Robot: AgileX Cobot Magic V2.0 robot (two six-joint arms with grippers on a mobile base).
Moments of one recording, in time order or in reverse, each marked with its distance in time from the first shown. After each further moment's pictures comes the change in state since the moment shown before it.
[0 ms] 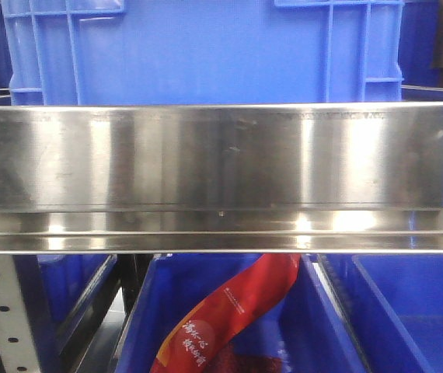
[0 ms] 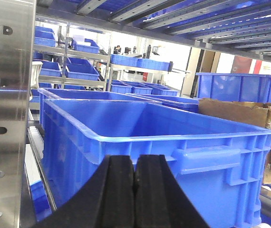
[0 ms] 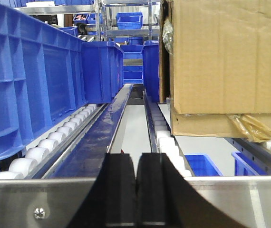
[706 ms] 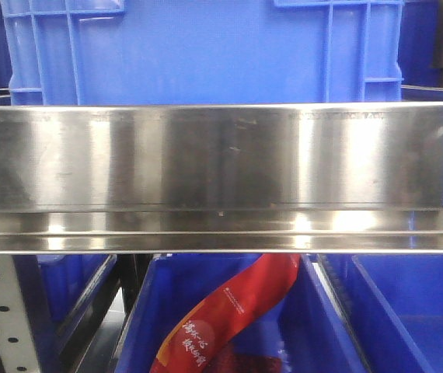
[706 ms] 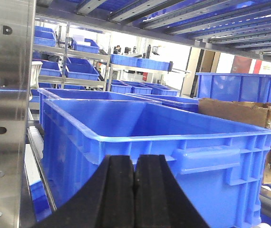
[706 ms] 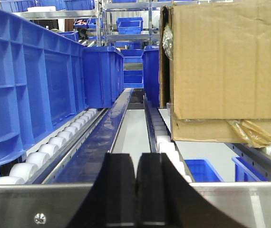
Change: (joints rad) left arm 0.000 0.000 0.000 0.000 0.000 0.000; right arm 0.000 0.000 0.000 0.000 -0.017 -0.002
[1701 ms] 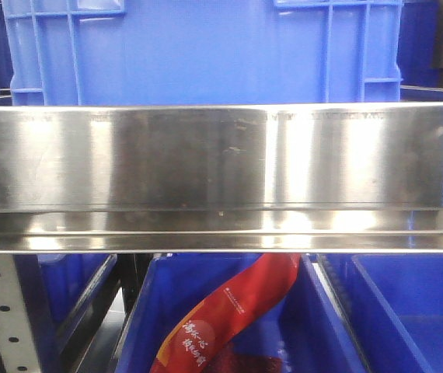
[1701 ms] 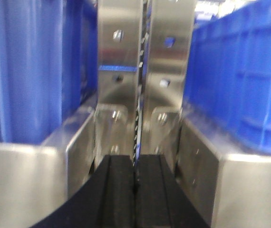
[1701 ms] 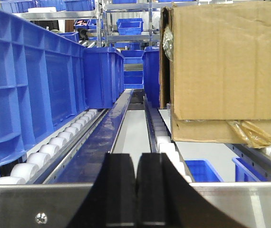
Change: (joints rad) left arm 0.452 -0.381 0.449 0.058 0.076 0.037; right arm 0.000 0.000 0.002 0.000 -0.002 0.000
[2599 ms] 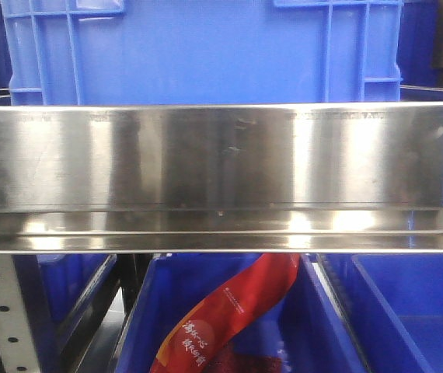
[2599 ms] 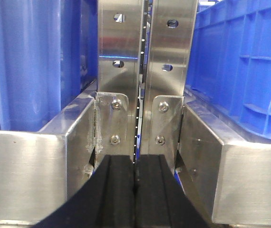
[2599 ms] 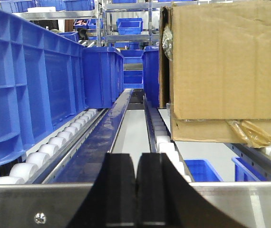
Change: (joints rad) left arm 0.000 0.000 0.000 0.000 0.017 0.004; right arm 0.000 0.000 0.000 0.000 0.000 -0.001
